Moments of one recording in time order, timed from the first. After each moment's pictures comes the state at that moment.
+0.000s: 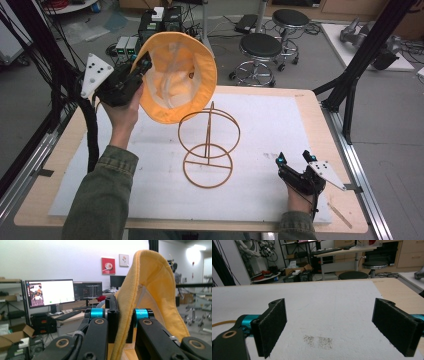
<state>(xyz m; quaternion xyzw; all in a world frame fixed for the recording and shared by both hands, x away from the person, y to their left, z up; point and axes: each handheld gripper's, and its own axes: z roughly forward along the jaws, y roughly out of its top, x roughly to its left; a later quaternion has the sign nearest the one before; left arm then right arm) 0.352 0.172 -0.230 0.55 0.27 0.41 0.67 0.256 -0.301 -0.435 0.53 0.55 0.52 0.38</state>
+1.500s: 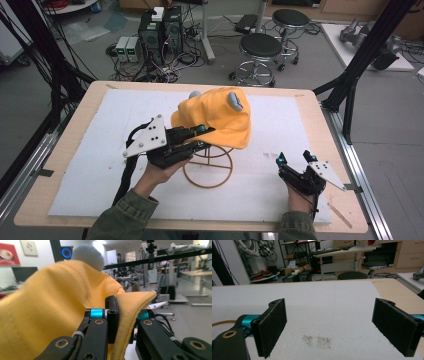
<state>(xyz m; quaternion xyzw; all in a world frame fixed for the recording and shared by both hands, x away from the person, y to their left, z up) 0.274 0.088 -0.295 0.66 0.07 0.16 0.73 0.256 -0.301 -0.435 0.53 0.55 0.52 0.38</state>
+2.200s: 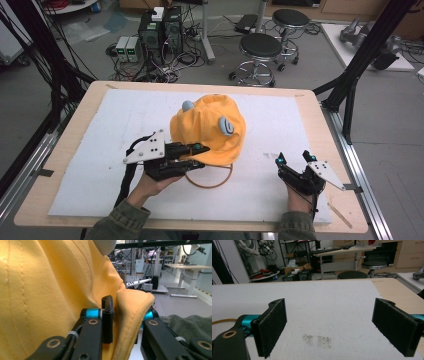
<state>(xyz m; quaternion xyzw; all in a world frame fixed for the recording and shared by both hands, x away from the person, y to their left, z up) 0.269 0.101 -0.329 0.71 0.07 0.10 0.70 0.256 -0.300 -0.436 0.53 0.56 0.52 0.38</state>
